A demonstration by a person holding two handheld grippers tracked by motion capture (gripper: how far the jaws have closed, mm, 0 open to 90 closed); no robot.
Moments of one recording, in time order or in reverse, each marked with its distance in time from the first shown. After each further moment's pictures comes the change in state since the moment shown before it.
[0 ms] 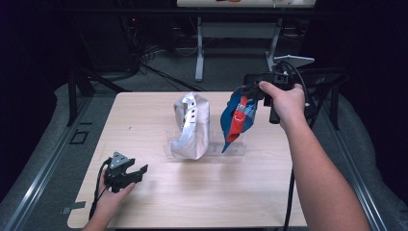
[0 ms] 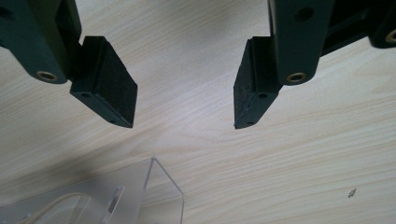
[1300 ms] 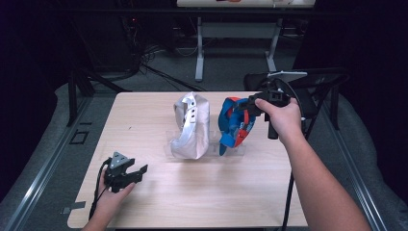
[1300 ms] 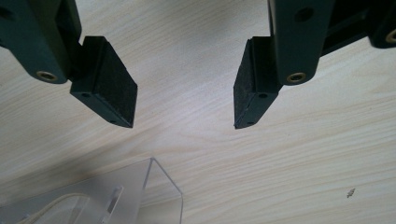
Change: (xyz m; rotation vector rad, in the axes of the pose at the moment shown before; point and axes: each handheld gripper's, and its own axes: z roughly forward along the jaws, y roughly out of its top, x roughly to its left) left arm 0.000 0.000 0.000 -0.005 0.007 -0.001; right arm -0.023 -0.025 0.021 0.003 -0.109 -0.078
